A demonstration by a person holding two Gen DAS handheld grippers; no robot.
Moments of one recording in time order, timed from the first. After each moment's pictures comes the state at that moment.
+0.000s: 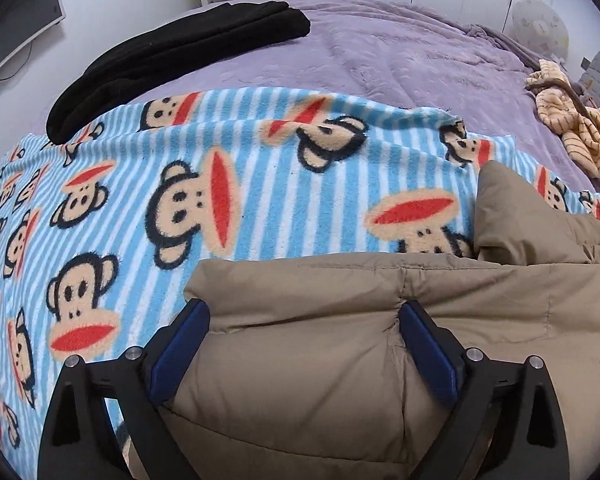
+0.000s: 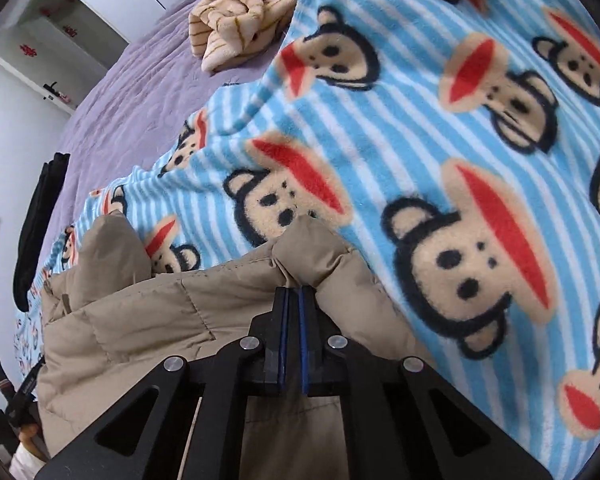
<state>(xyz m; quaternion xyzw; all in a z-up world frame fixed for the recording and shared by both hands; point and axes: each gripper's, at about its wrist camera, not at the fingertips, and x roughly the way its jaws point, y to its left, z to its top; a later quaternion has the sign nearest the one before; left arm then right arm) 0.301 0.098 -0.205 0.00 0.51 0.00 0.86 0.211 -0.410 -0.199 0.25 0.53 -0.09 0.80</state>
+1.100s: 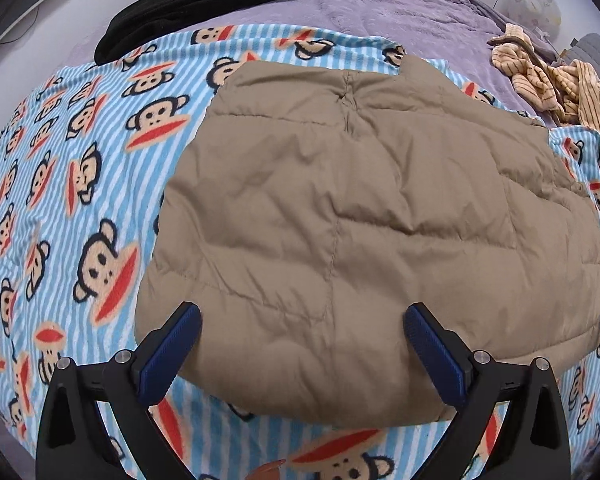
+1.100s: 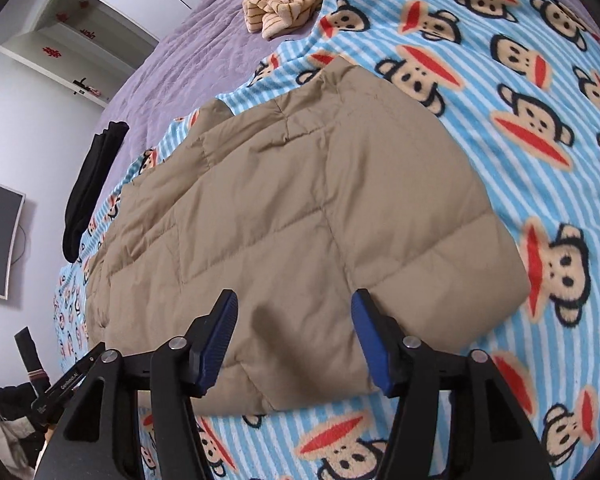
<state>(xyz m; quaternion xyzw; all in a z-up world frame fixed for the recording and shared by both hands) 0.123 0.102 -0.149 -0.02 0.59 -0.02 0.81 0.042 -0.330 -0.130 0.33 0.53 -0.04 0.78</state>
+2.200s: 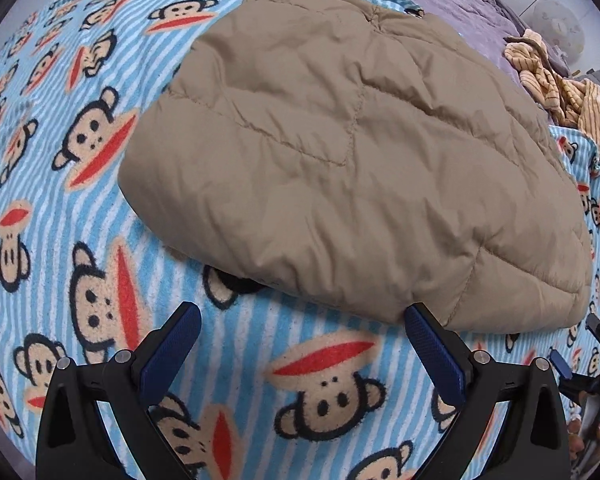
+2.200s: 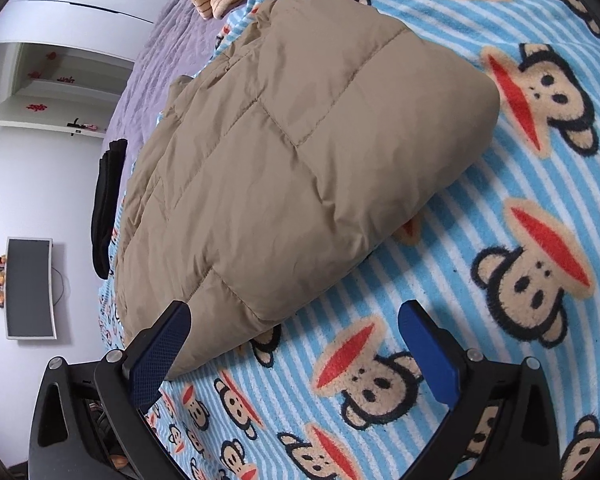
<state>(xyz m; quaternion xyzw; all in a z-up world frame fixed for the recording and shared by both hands) 0.065 0.122 -0.178 -0.12 0.64 -0.03 0.75 -0.018 -0.328 -0.175 0.46 0.53 -0.03 0.72</state>
